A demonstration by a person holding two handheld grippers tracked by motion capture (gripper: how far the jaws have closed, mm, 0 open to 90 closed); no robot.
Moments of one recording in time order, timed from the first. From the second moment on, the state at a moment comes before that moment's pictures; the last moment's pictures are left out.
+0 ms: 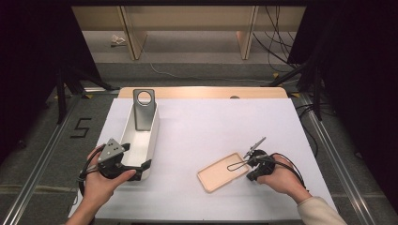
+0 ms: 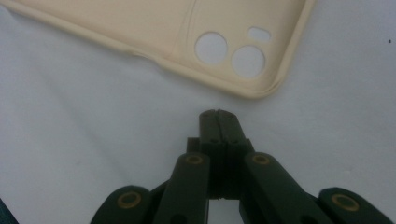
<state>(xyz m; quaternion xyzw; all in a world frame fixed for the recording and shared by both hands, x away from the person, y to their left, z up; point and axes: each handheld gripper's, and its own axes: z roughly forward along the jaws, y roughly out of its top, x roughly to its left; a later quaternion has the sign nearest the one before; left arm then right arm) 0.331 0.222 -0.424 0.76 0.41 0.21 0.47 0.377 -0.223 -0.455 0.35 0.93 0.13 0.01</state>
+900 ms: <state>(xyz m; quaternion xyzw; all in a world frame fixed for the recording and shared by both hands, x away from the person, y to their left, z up) 0.332 0.222 -0.425 0.76 0.41 0.21 0.47 0.428 -0.174 -0.455 0.36 0.92 0.13 0.10</state>
